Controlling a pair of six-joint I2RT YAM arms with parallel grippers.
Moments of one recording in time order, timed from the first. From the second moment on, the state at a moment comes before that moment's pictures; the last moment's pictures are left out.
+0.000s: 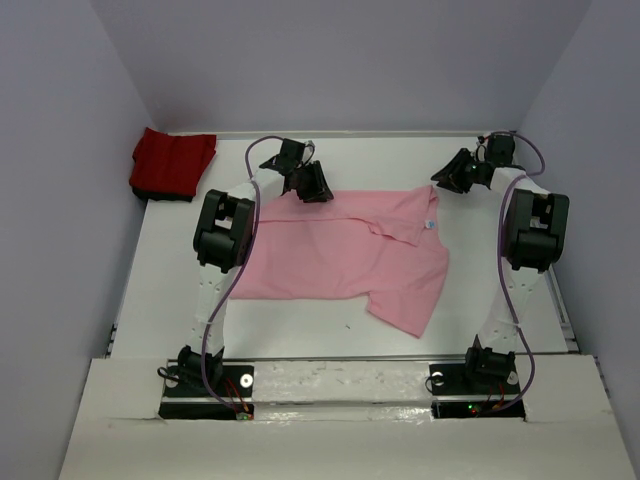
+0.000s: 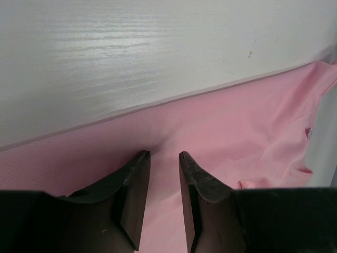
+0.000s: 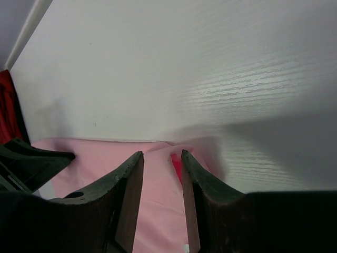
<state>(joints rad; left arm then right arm) -0.37 2.35 1.82 -0.30 0.39 -0.60 -0.18 2.20 1.64 -0.24 -0.59 0.53</state>
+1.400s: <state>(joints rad) -0.37 2.37 1.87 -0.37 0.38 -0.58 -0.13 2.19 1.59 -0.26 -0.56 0.51</state>
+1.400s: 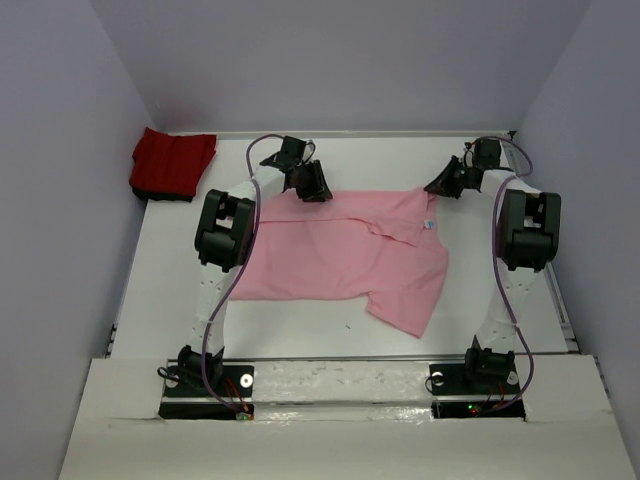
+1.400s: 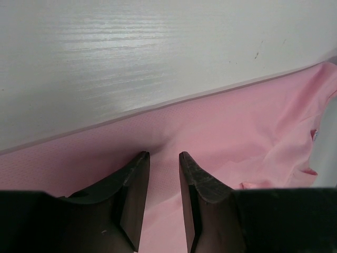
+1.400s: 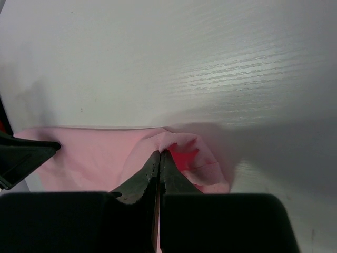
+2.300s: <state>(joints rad) -0.36 2.39 1.92 -0.40 0.37 -0.57 -0.18 2.30 1.74 -0.32 -0.49 0.50</state>
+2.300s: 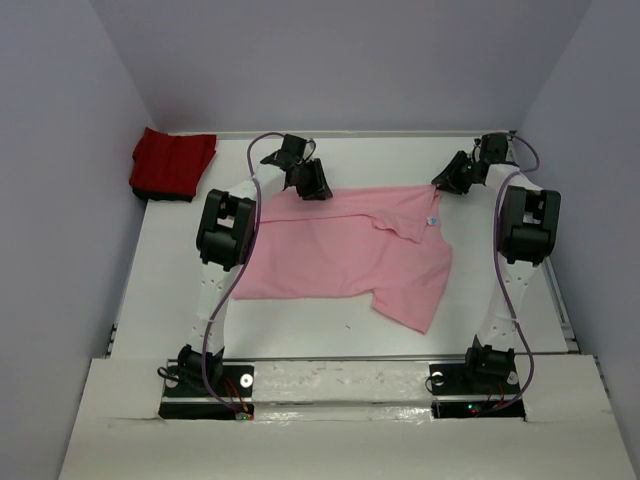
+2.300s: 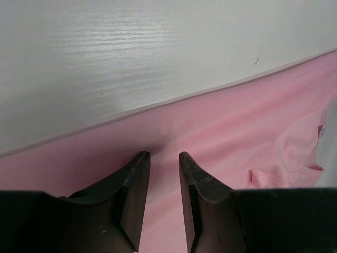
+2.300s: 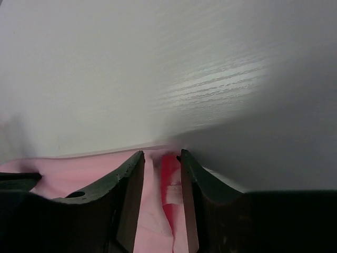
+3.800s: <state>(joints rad) -0.08 1.47 0.91 -0.43 0.52 -0.71 -0.18 1.53 1.07 -0.54 -0.62 0.53</state>
